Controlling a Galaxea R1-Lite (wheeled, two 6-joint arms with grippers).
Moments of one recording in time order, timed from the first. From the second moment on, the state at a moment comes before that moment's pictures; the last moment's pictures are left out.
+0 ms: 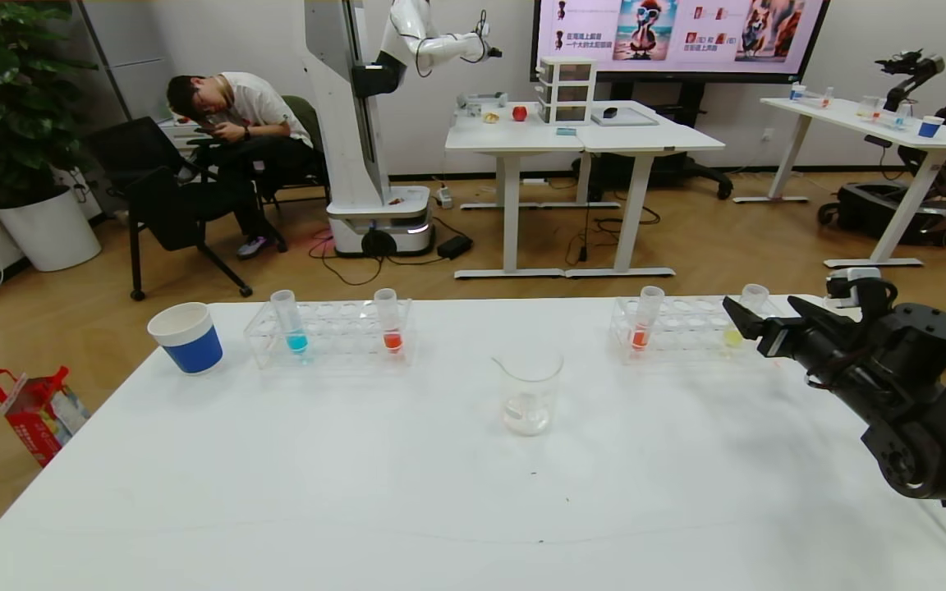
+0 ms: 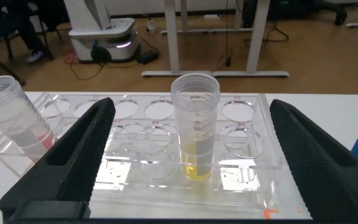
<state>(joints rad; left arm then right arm) 0.00 0.00 0.00 0.00 0.00 0.01 -0.13 2.24 -0.73 -1.55 0.22 0.11</state>
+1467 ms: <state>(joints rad) 0.00 0.00 0.00 0.00 0.00 0.01 -0.13 2.36 -0.90 -1.56 0.25 0.10</state>
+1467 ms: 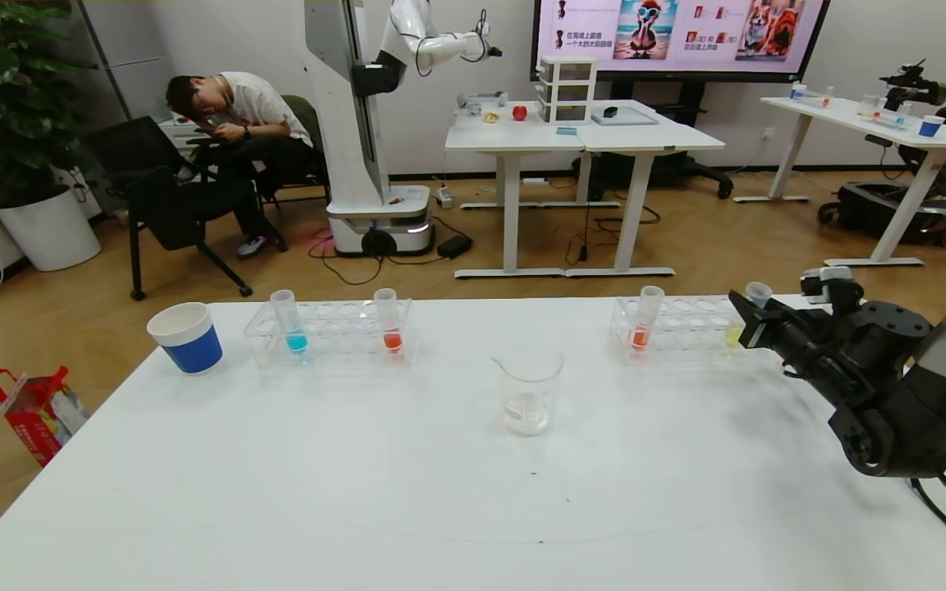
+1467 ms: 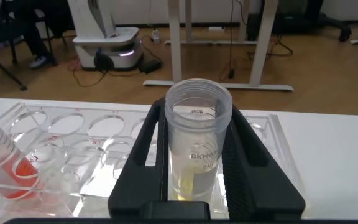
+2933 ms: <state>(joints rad) 0.00 0.00 0.00 0.00 0.00 0.01 0.11 2.12 -1.17 -1.19 0.30 -0.14</state>
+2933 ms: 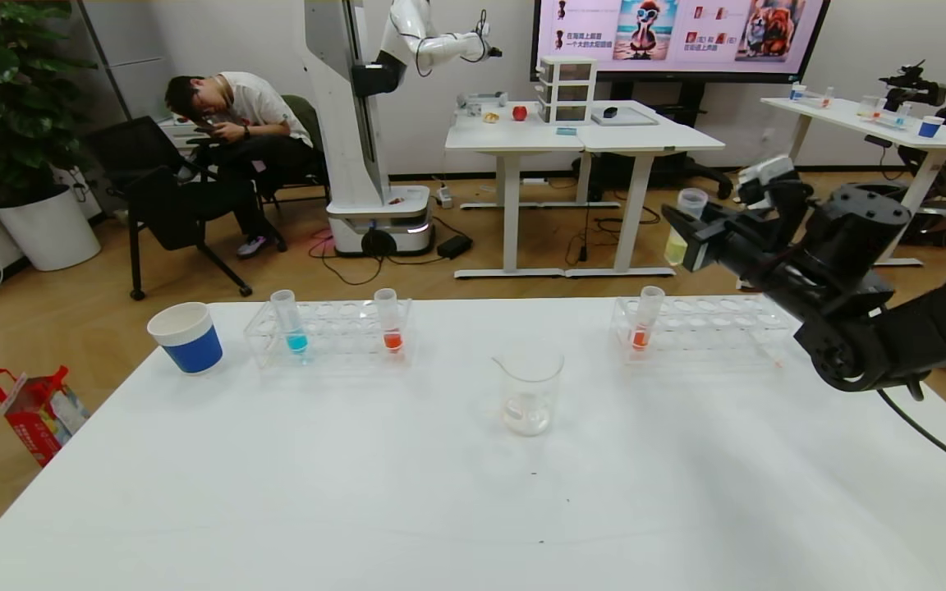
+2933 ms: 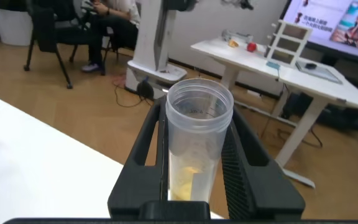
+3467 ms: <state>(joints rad) 0.00 0.00 0.00 0.00 0.00 0.01 0.31 2.16 -1.23 -1.24 0.41 -0.44</state>
